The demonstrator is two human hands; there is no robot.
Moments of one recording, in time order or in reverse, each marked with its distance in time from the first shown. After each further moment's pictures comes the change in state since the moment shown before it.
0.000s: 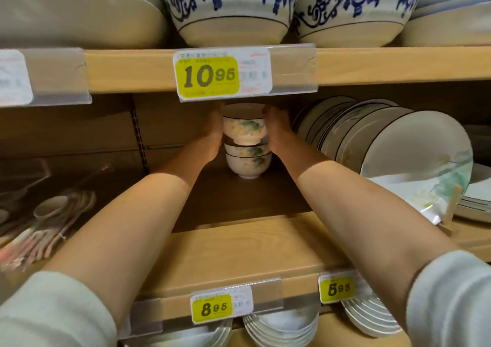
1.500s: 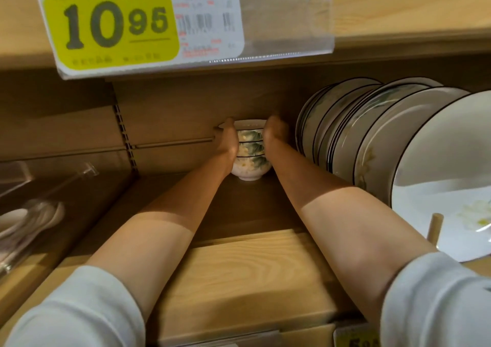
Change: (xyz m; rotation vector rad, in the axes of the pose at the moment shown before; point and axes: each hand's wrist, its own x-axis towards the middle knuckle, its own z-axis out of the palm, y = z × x) left_hand 0.080 -0.080 0.029 0.085 0.163 -0.101; right_hand 0.074 0.068 0.003 -0.148 0.056 0.055
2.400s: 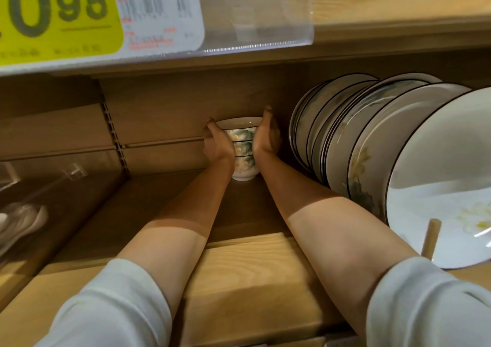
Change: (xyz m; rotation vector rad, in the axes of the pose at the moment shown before) left_hand 0.025 -0.024 0.021 -0.205 0.383 0.065; right_hand 0.002 0.025 0.009 0.174 0.108 -0.119
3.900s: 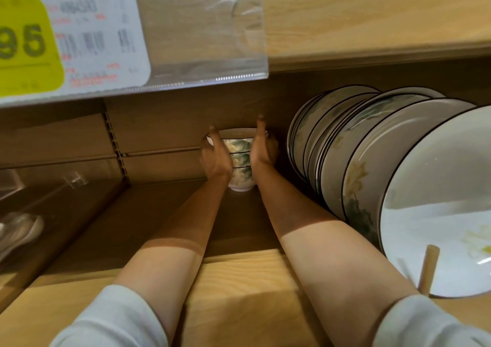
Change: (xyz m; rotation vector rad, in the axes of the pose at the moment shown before) left_hand -0.002 -0.007 -0.007 0.232 0.003 0.202; right_hand 0.002 -0.001 -0.001 0.030 -0.029 0.068
